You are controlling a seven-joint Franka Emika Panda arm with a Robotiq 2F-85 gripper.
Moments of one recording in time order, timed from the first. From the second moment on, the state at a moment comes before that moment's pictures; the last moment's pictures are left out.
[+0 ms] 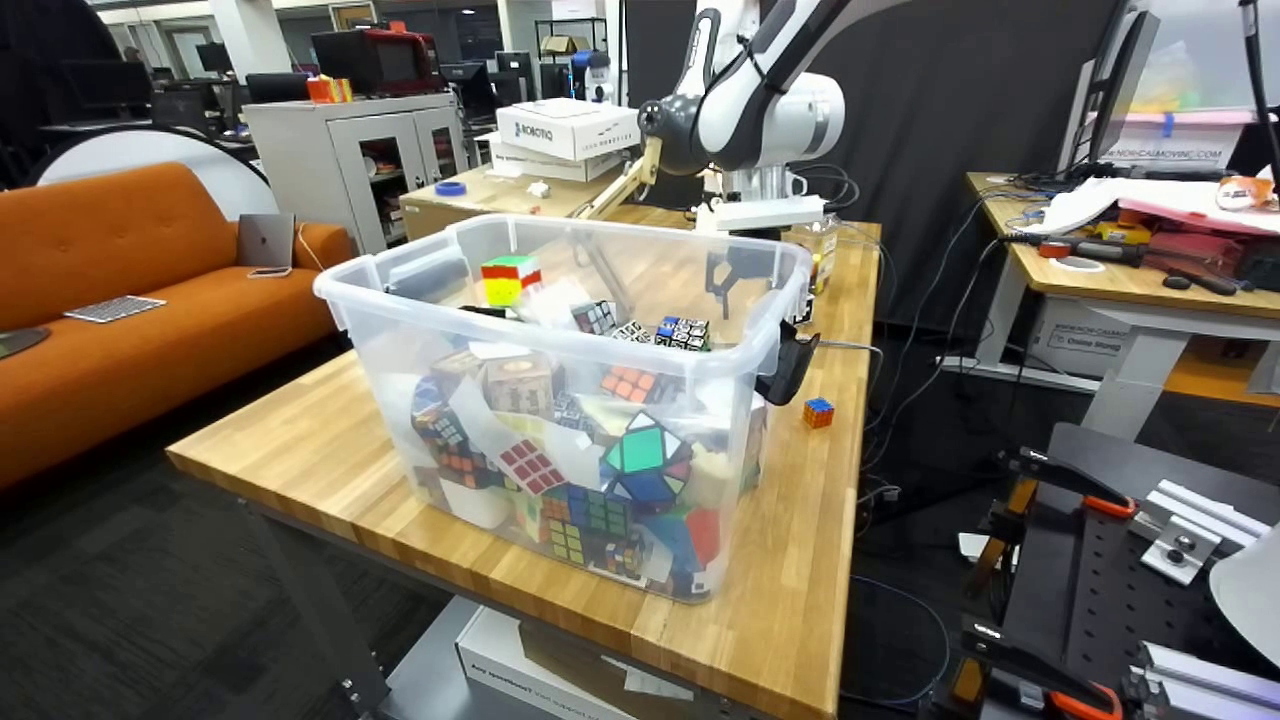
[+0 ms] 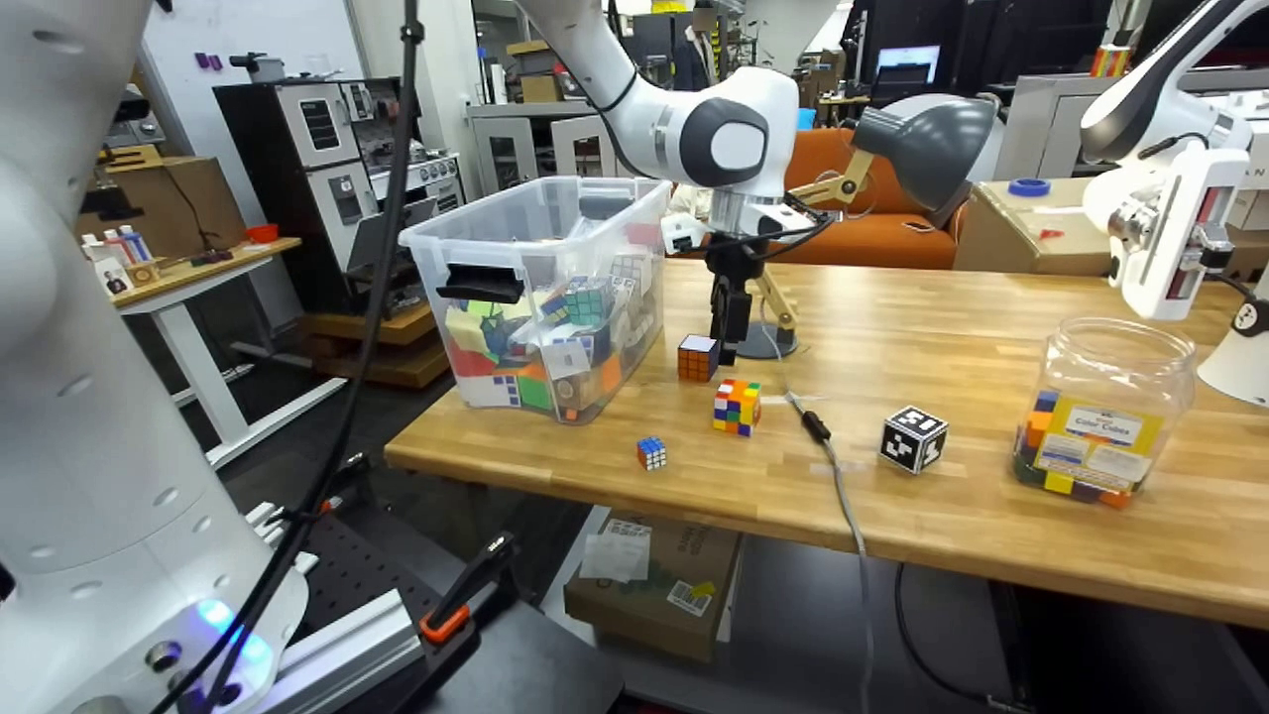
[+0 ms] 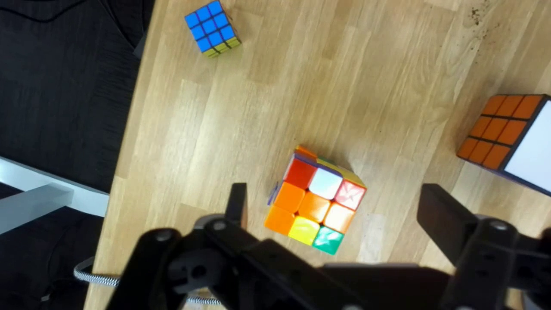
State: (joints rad) arm -0.16 0.62 -0.15 -1.81 0.14 2.25 0.55
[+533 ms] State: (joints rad) arm -0.16 0.76 -0.17 -1.66 0.17 2.18 0.62
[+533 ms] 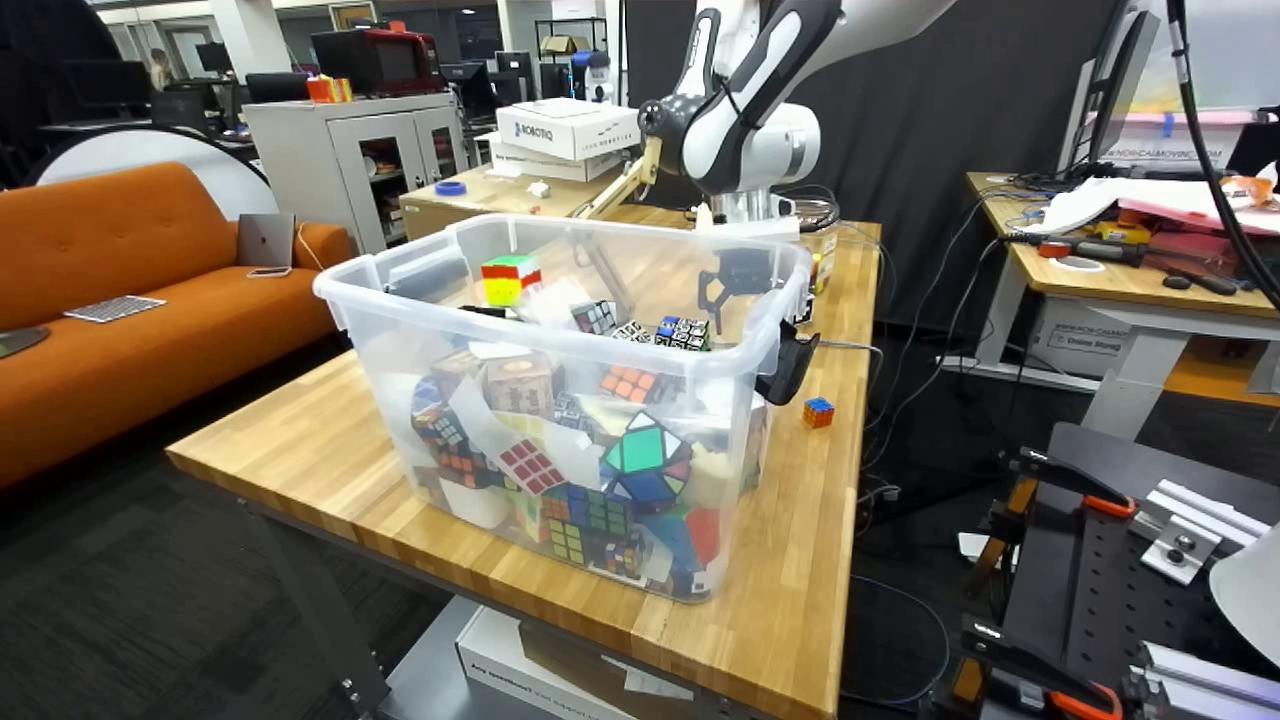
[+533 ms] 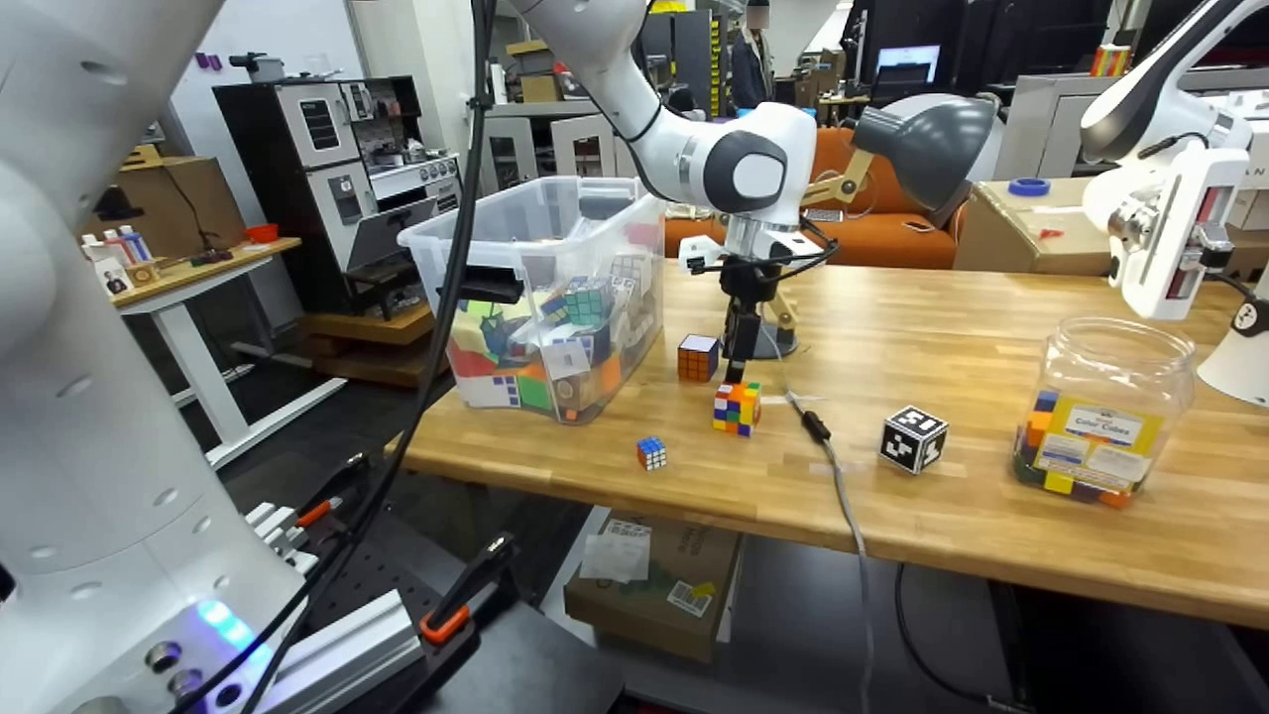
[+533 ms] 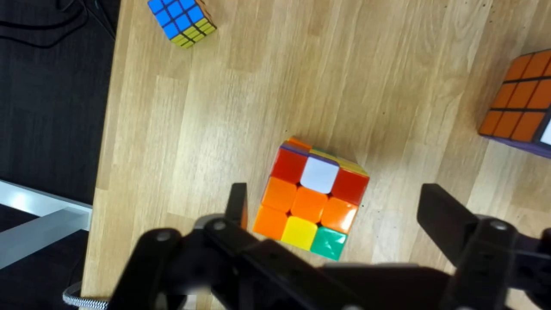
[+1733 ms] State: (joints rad) arm -0.20 0.84 -0.17 -1.64 0.33 2.18 0.62
